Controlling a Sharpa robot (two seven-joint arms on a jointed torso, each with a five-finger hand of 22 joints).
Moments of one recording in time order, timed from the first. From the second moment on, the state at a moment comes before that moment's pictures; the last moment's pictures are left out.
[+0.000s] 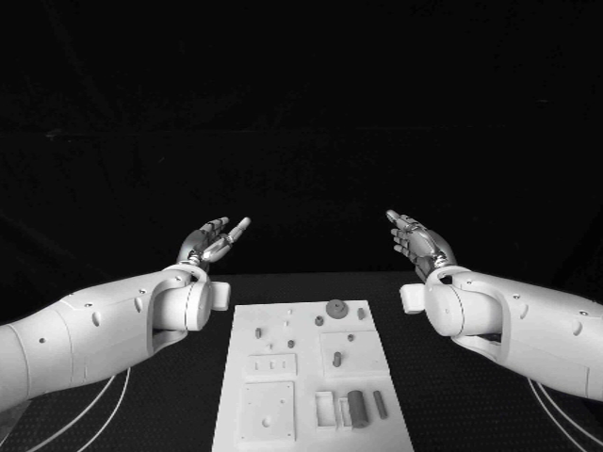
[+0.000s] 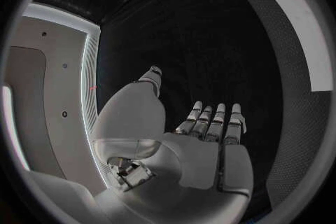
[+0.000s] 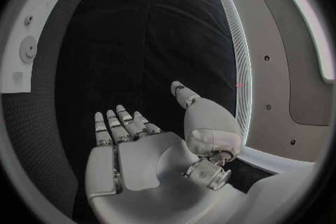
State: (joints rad) left arm 1.24 -0.67 -0.14 1.17 0.01 -0.57 0.36; left_hand 1.14 -0.13 0.11 0.28 0.04 0.13 0.08 0.34 0.22 0.20 0.10 0.03 0.03 0.17 0.16 0.10 0.37 0.02 0.12 0.19 0.15 0.37; right arm 1.18 -0.71 -0.05 1.27 -0.01 -0.52 0.36; right_hand 0.66 0.02 0.45 -0.05 0.04 0.04 0.12 0.10 0.19 0.25 0.25 0.07 0.05 0.09 0.26 0.13 0.20 0.01 -0.03 0.26 0.19 0.45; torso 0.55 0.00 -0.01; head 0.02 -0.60
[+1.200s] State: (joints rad) left arm 1.31 -0.70 -0.20 1.11 -0.15 -0.19 0.17; left_hand 1.62 -0.03 0.04 0.29 0.06 0.66 0.18 0.51 0.30 0.95 0.18 0.22 0.12 0.91 0.13 0.35 0.64 0.09 0.76 0.09 0.32 0.55; right arm 1.26 -0.61 -0.08 1.04 -0.95 -0.15 0.13; right_hand 1.01 -0.03 0.57 -0.28 0.05 0.59 0.17 0.42 0.50 0.86 0.20 0.28 0.10 0.74 0.18 0.49 0.47 0.20 0.42 0.24 0.53 1.03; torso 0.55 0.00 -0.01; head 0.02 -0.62
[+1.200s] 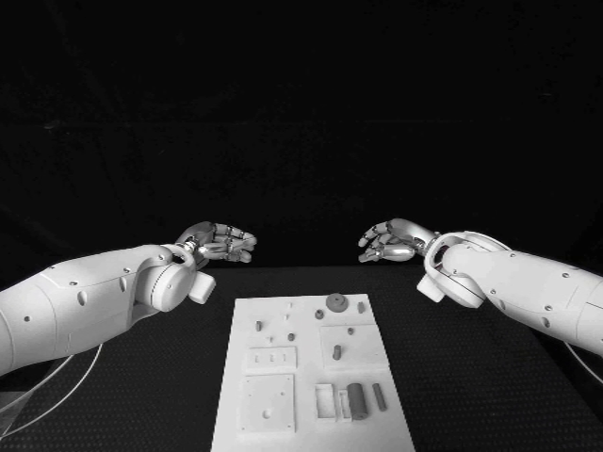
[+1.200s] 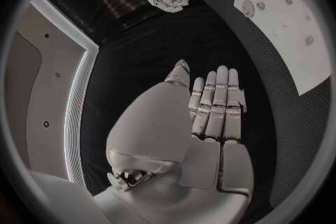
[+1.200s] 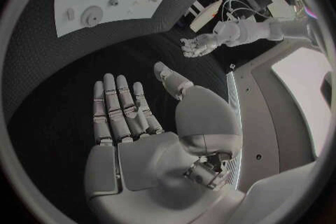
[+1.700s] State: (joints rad) left arm 1.33 -0.80 -0.20 1.32 -0.16 -0.18 0.17; left_hand 1.62 -0.04 0.03 0.29 0.06 0.70 0.19 0.47 0.29 0.98 0.17 0.19 0.11 0.94 0.12 0.34 0.66 0.08 0.80 0.06 0.31 0.53; right arm 1.25 -0.57 -0.08 1.07 -1.33 -0.15 0.09; right_hand 1.08 -0.03 0.54 -0.29 0.05 0.74 0.19 0.40 0.50 1.05 0.15 0.25 0.08 1.01 0.08 0.54 0.56 0.26 0.71 0.21 0.56 0.99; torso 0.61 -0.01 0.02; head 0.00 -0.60
